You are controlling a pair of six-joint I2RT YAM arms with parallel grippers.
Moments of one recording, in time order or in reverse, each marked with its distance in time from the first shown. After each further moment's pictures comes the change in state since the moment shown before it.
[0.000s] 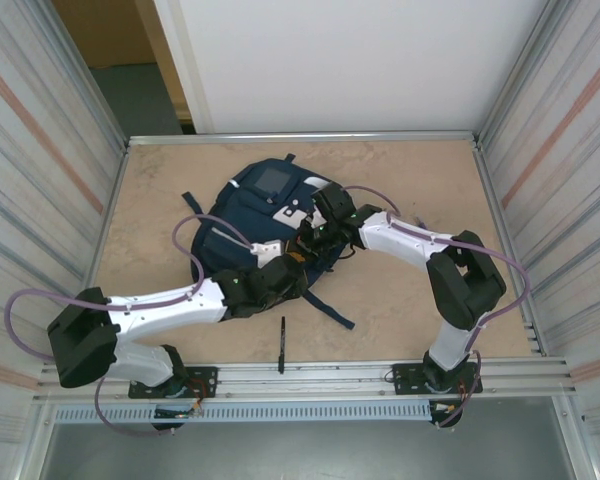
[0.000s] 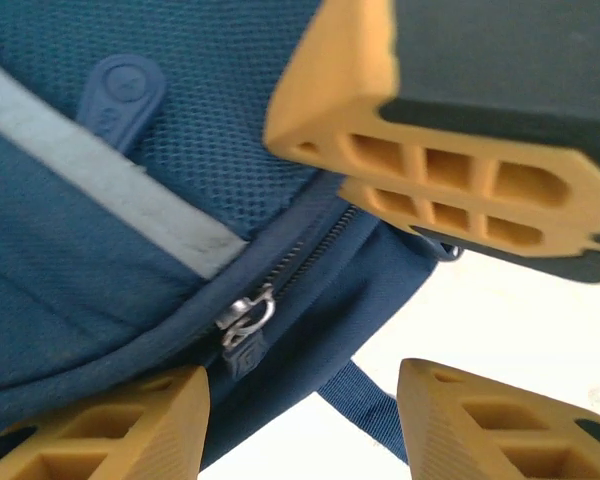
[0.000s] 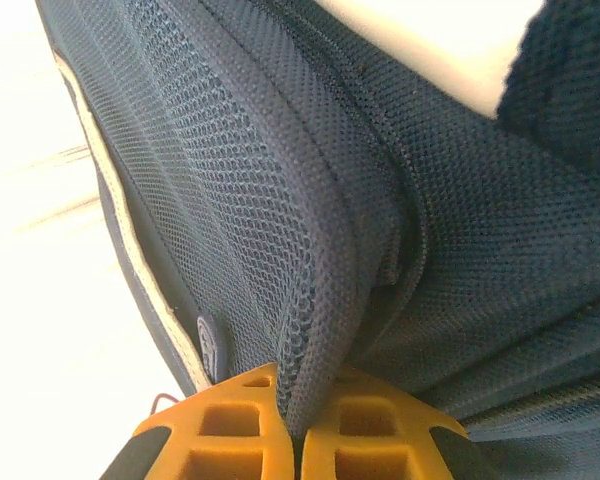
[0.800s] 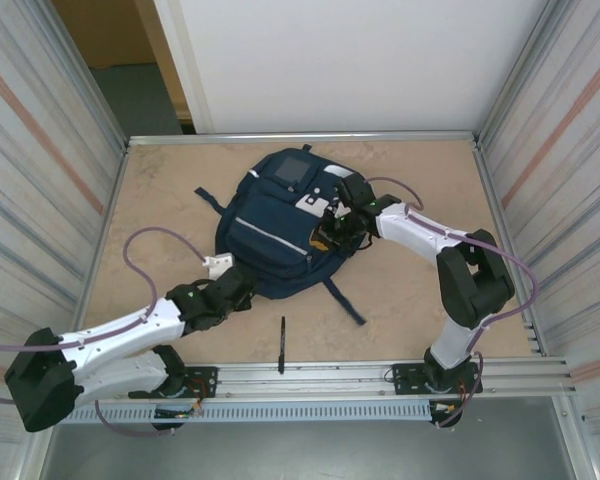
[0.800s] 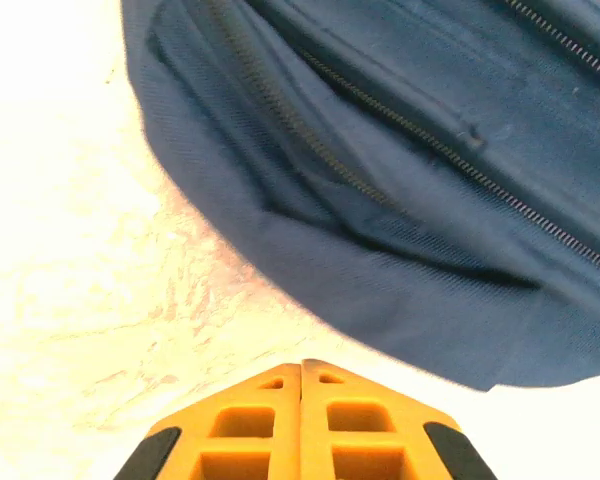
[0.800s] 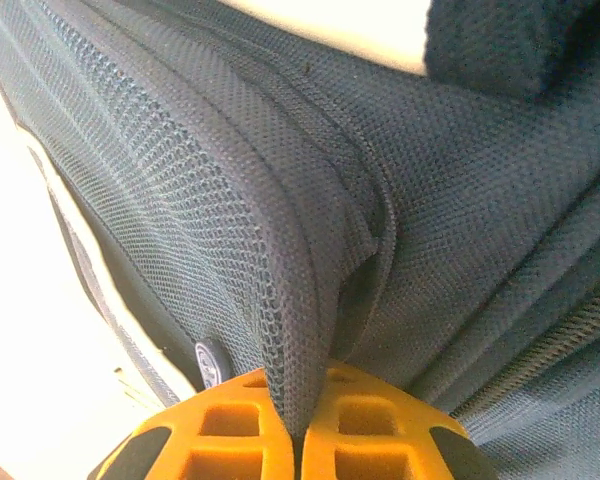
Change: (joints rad) left arm 0.167 -0.333 -0.267 -0.189 -0.053 0.171; right arm -0.158 -0.015 0.002 -0.119 0.086 -0.120
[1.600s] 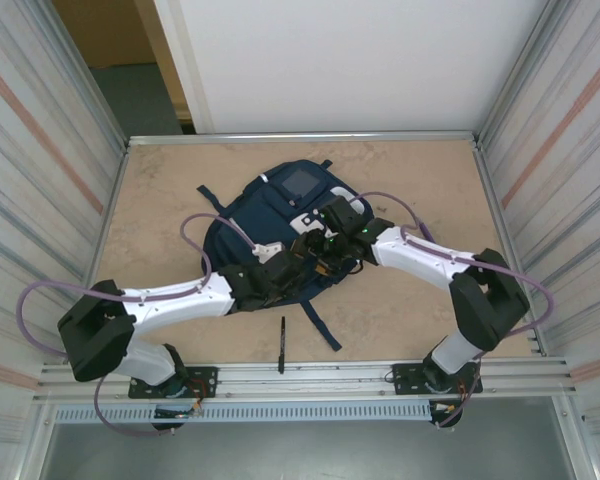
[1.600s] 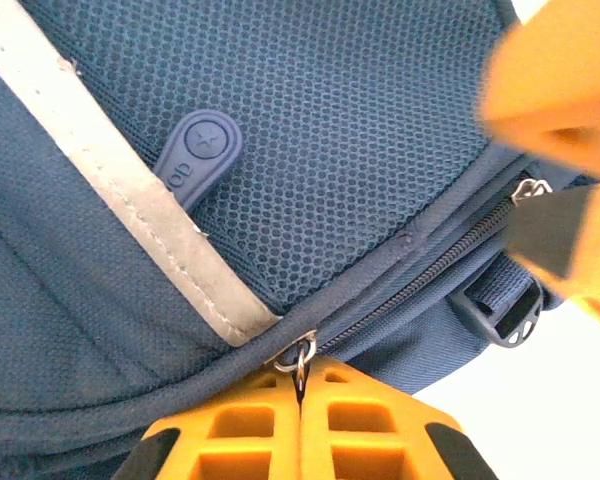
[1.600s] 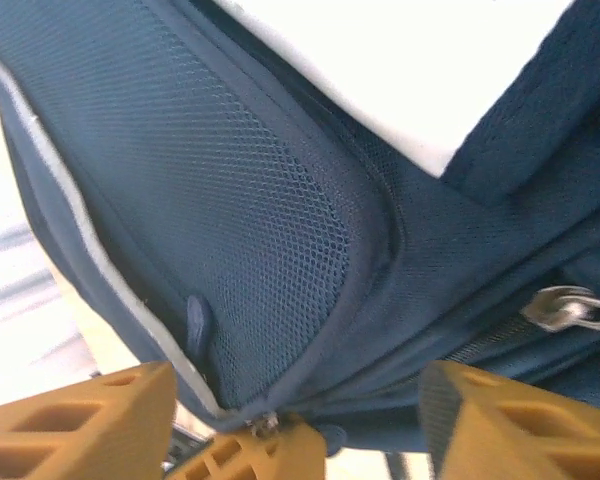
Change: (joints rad) left arm -0.114 0.400 0.272 0.190 0.161 -0.131; right arm 0.202 -0.124 -0.141 0.099 0.177 0.194
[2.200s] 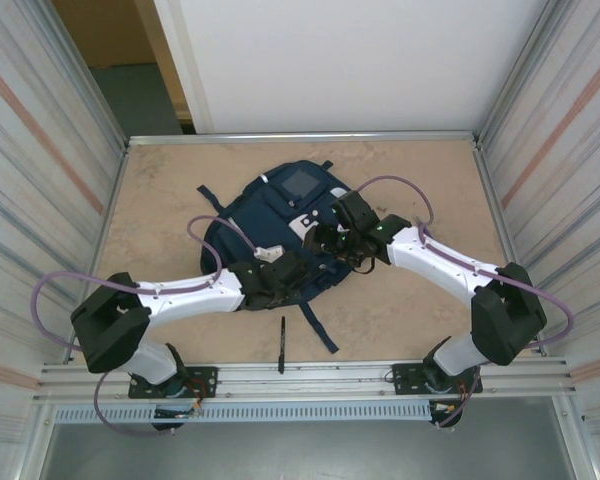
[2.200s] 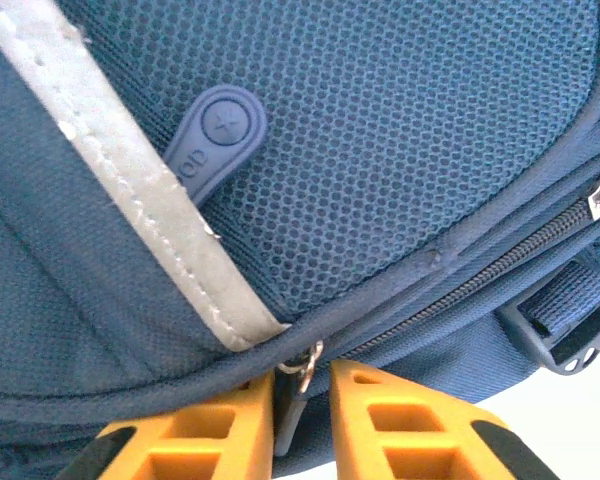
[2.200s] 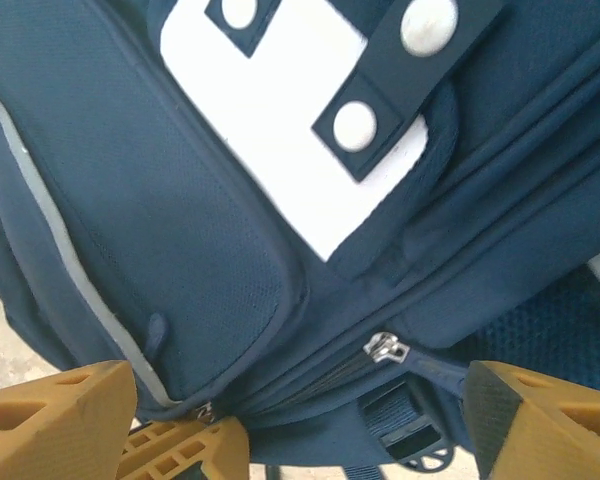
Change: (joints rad) left arm 0.000 0.085 0.042 -0.060 0.007 -0.076; right arm -0.043 -0.126 -0.004 -0.123 0.180 -0.276
